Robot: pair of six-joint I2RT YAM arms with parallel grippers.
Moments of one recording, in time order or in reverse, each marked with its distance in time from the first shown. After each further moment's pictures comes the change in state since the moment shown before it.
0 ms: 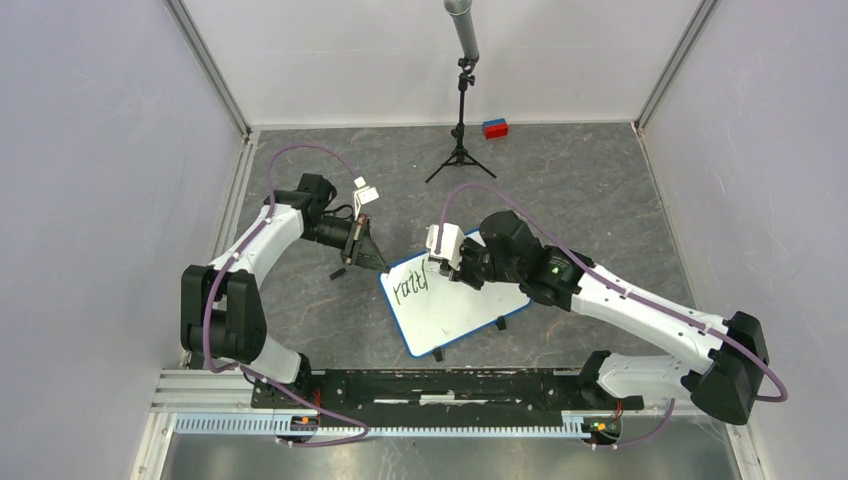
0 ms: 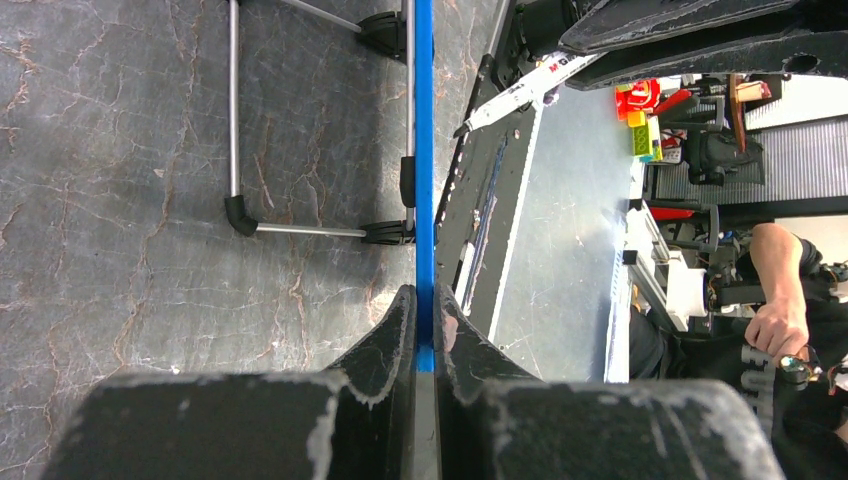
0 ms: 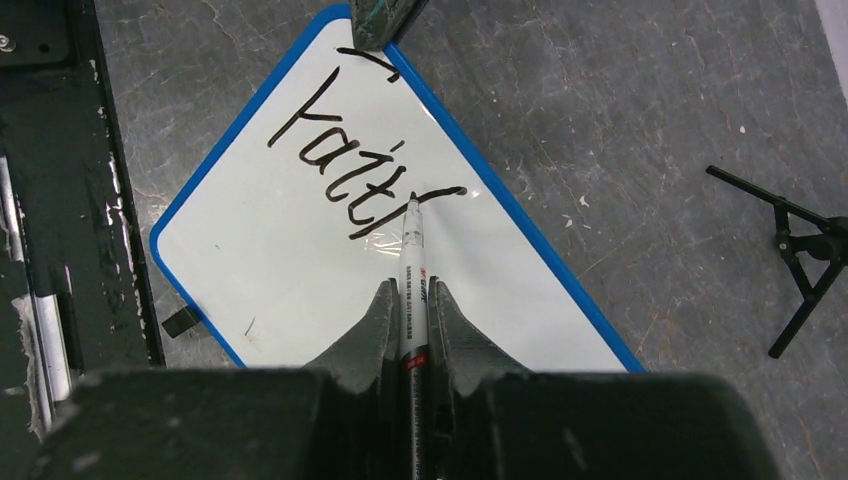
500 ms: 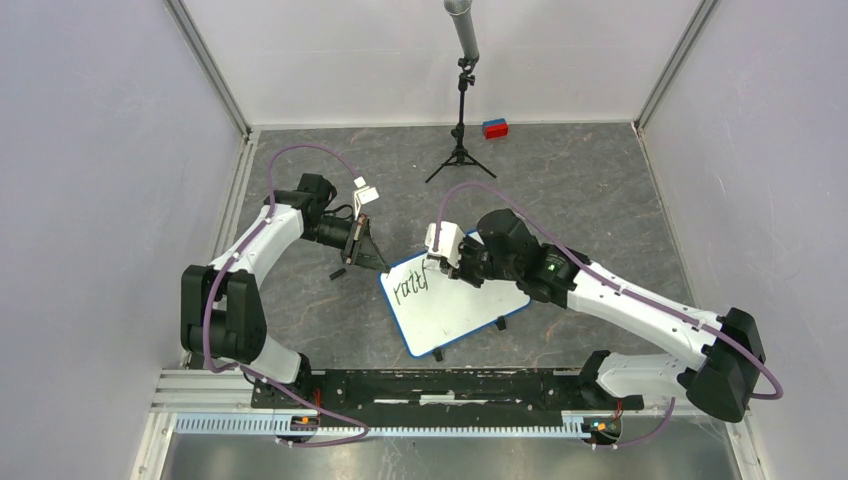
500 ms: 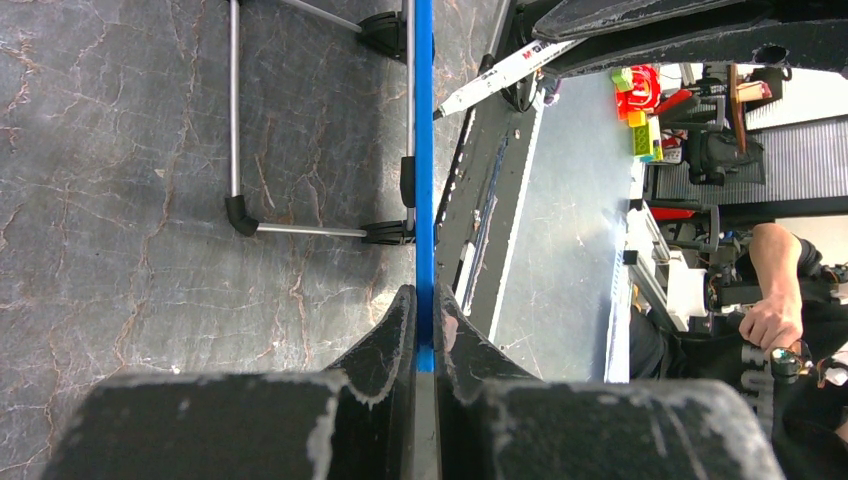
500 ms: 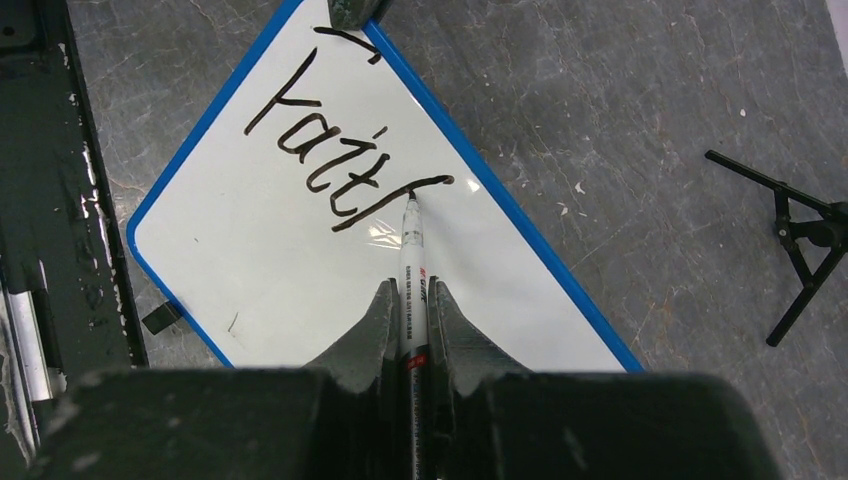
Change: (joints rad) left arm 0.000 0.000 0.000 0.000 0.000 0.000; right arm -0.016 0.026 0.002 0.003 0.022 -0.013
